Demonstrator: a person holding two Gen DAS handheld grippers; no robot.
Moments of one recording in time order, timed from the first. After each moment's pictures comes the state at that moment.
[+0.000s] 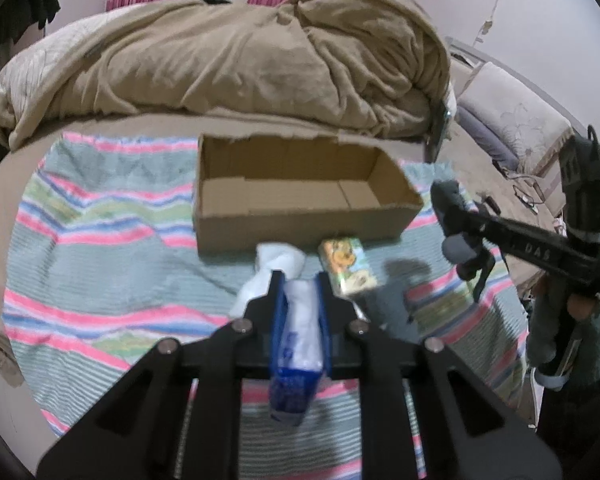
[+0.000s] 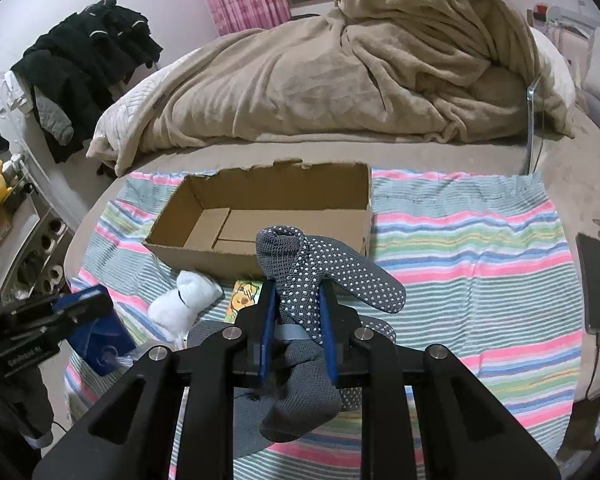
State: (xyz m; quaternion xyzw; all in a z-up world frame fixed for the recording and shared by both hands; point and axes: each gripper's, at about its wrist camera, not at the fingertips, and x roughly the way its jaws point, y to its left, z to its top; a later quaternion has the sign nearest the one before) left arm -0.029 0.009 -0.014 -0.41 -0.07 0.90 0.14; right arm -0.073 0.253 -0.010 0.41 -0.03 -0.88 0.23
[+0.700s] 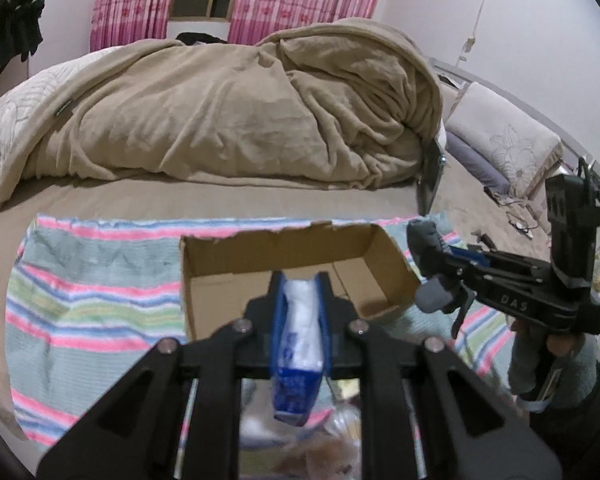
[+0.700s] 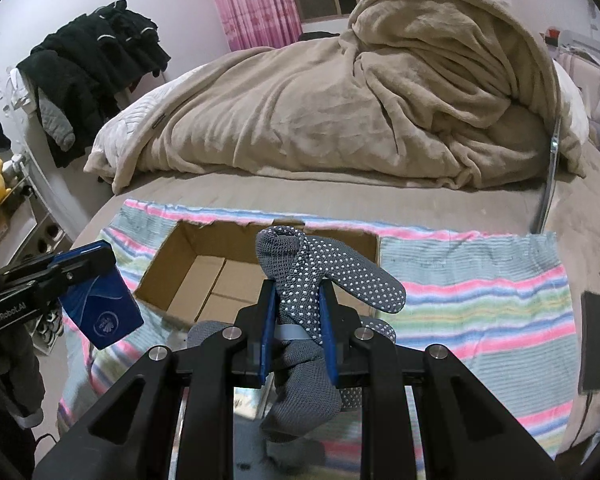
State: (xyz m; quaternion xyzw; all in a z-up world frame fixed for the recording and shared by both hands) left arm -0.109 0.012 0.024 -0.36 -0.06 0.92 0.16; right arm -0.133 0.237 0.008 0.38 -0.02 -0.89 0.24
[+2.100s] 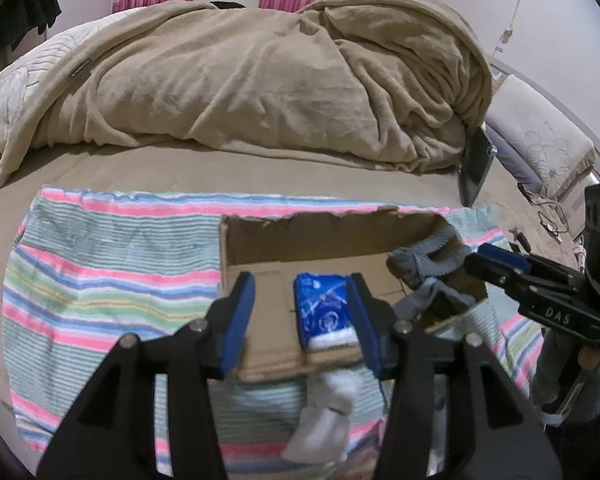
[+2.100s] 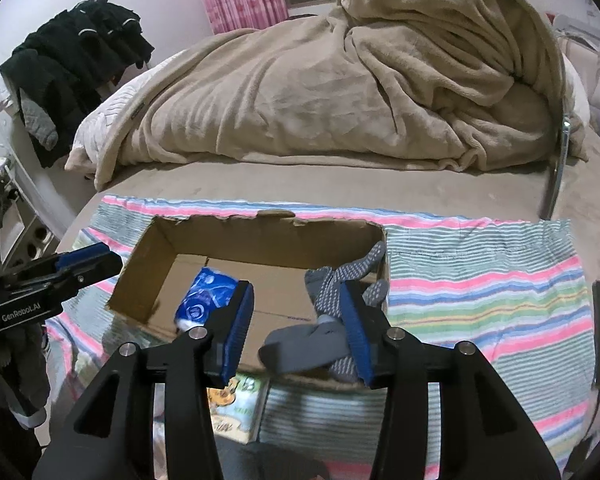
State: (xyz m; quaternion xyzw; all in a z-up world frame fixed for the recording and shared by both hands) left arm -0.144 -0.014 -0.016 -0.41 -0.07 0.90 0.11; right arm -0.154 0.223 -0.015 0.41 -0.02 -0.89 0.22
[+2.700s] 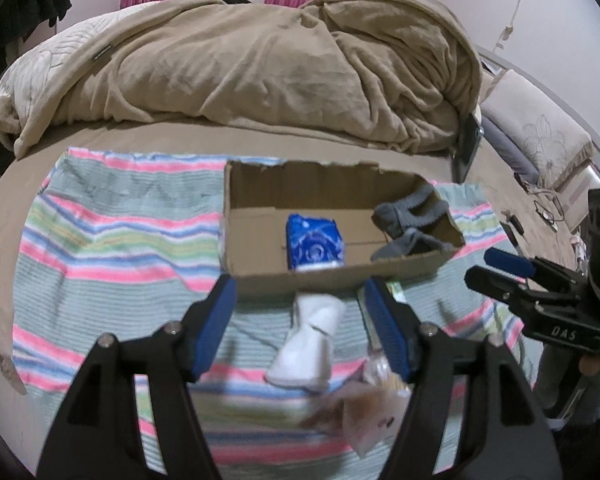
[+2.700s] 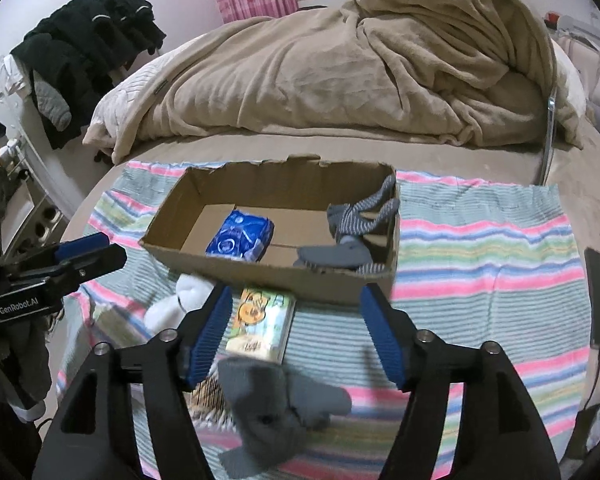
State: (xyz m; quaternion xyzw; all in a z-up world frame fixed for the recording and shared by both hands) left arm -0.074 -0.010 -0.018 -0.42 -0.07 0.90 0.10; right arm -0.086 0.225 -0.019 0.42 -0.01 -0.88 0.23
